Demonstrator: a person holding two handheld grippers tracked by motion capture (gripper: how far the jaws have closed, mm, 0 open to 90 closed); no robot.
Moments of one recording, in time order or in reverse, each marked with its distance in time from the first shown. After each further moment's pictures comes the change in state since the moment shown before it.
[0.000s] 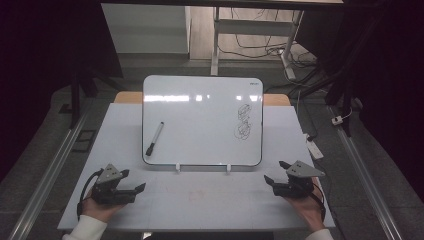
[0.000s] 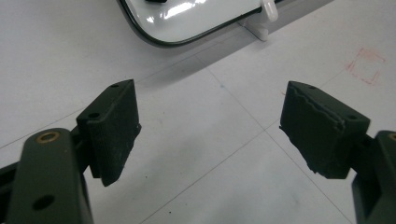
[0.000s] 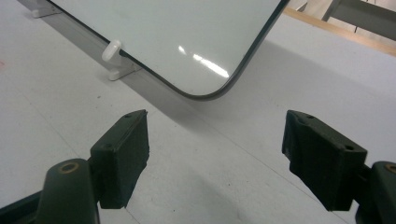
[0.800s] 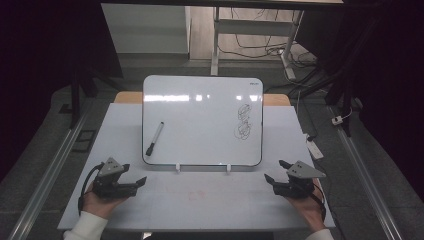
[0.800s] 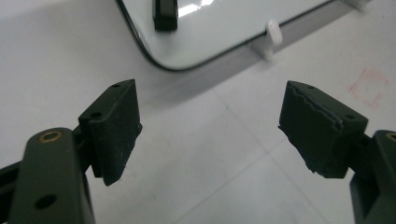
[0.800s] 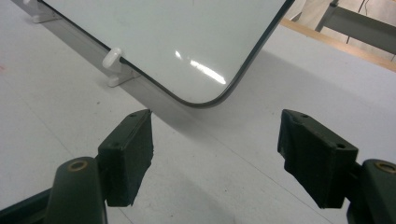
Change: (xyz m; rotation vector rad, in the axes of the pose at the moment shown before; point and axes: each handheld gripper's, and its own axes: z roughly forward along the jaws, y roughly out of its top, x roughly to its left) left arm 0.000 0.024 -0.002 -0.005 0.024 -0.007; right arm 0.001 0.002 -0.003 -0.027 -0.015 -0.014
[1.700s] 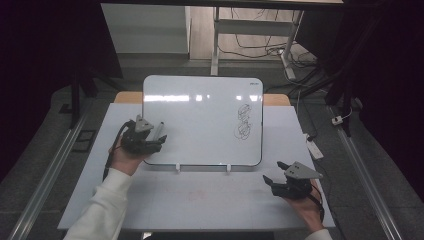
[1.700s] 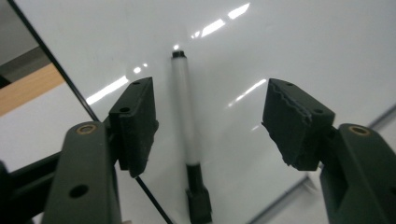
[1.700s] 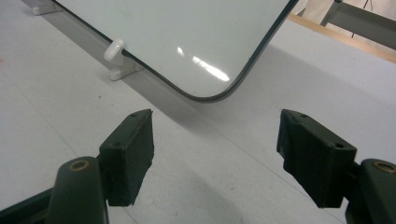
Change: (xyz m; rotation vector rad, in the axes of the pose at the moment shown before) left arm -0.005 0.124 0.050 0.001 0.178 0.143; right arm 0.003 -0.004 0.005 0.019 0.008 -0.005
